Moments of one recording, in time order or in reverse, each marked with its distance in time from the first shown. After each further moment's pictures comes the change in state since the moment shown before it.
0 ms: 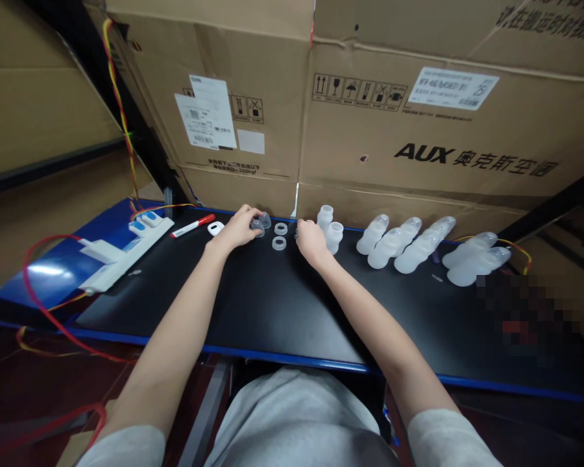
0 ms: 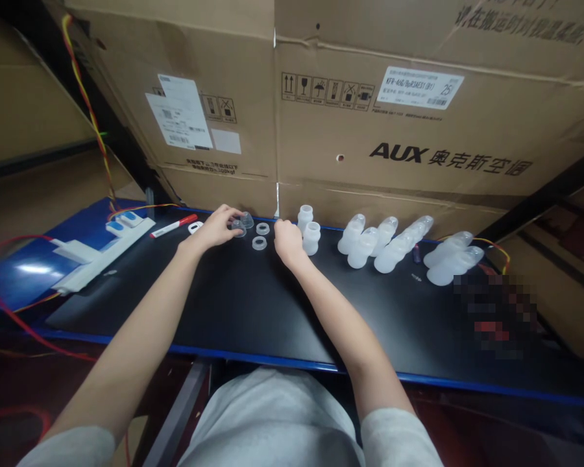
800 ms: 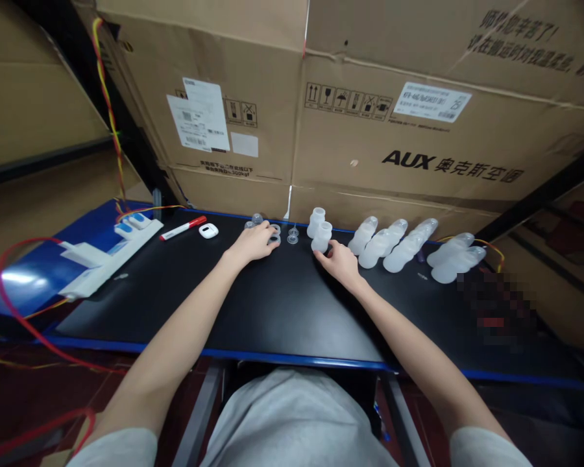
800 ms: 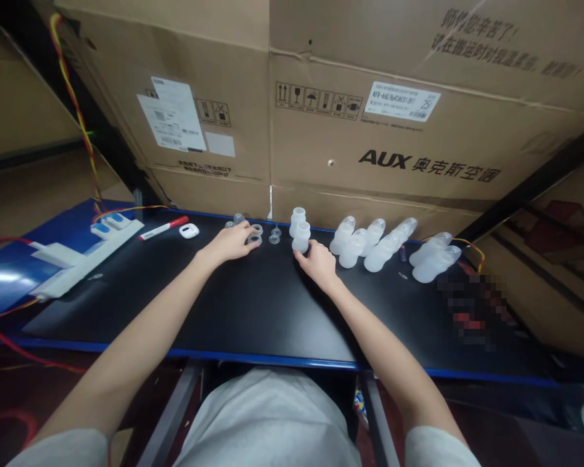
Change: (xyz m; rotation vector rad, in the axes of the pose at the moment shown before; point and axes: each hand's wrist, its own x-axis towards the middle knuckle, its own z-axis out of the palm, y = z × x) left_hand -0.014 0.068 0.035 0.485 -0.221 0.078; right_hand -0.071 0.093 0.020 0.305 0.101 0.267
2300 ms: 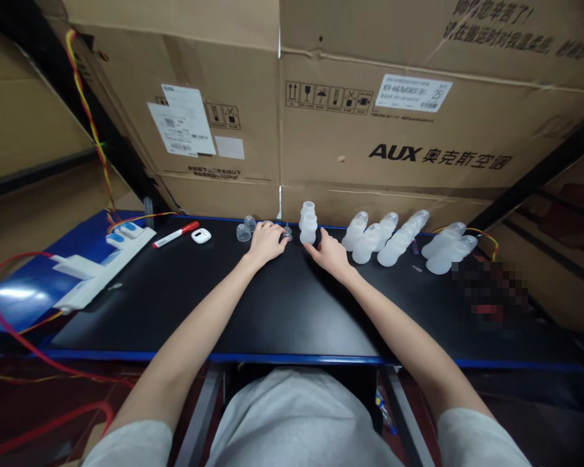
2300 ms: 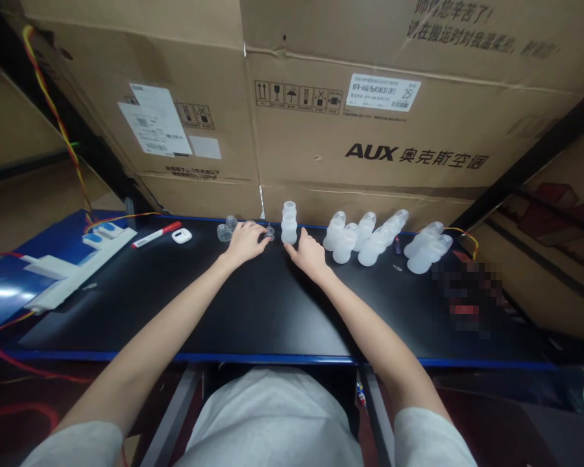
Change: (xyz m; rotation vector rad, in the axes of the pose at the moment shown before) left_hand 0.036 0.040 0.040 -0.069 0.245 0.048; right_hand 0.010 -0.015 -0.005 -0.054 -0.042 -0.040
